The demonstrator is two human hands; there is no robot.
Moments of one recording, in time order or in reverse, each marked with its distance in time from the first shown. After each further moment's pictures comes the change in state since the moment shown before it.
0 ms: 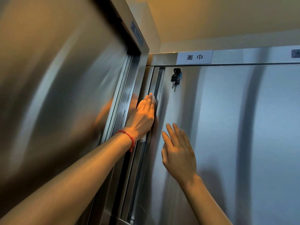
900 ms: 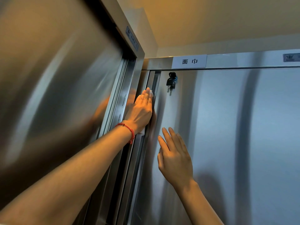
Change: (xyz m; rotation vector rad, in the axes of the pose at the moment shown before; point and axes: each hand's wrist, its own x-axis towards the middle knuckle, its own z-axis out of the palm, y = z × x) left_hand 0.031 -0.009 0.001 0.032 0.069 -0.013; right_hand -0.001 0.000 0.001 0.019 0.011 0.004
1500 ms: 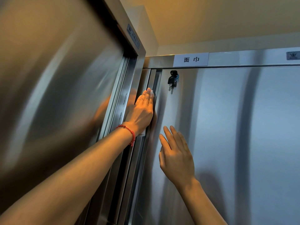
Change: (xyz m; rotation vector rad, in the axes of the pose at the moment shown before) left_hand -0.005 0.003 0.001 -0.016 -0.012 -0.016; right_hand 0.001 0.000 -0.001 -0.002 -0.009 0.004
